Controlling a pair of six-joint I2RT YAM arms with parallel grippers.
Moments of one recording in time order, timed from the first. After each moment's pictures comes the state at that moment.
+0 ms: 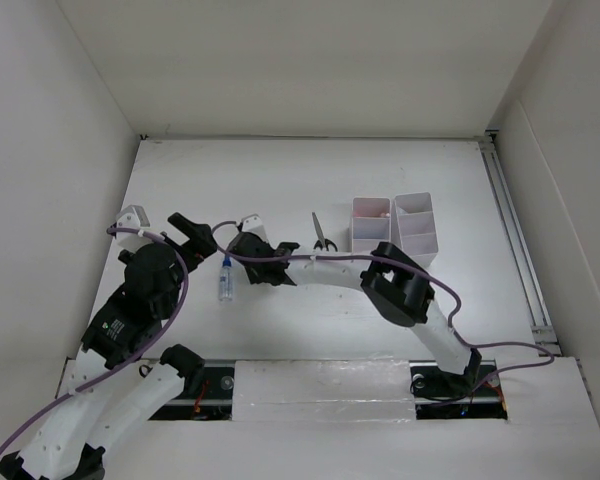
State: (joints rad) left arm -0.55 0.56 0.91 -0.73 -0.63 -0.78; right arm 1.10 2.26 1.73 -0.39 0.41 0.55
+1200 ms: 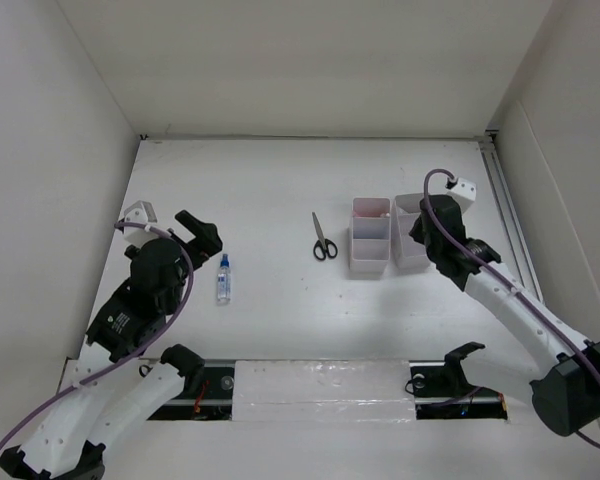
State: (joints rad) left arm -0.55 0.59 0.91 -0.72 -0.59 -0.77; right arm 0.44 1.08 0.85 -0.35 0.54 0.58
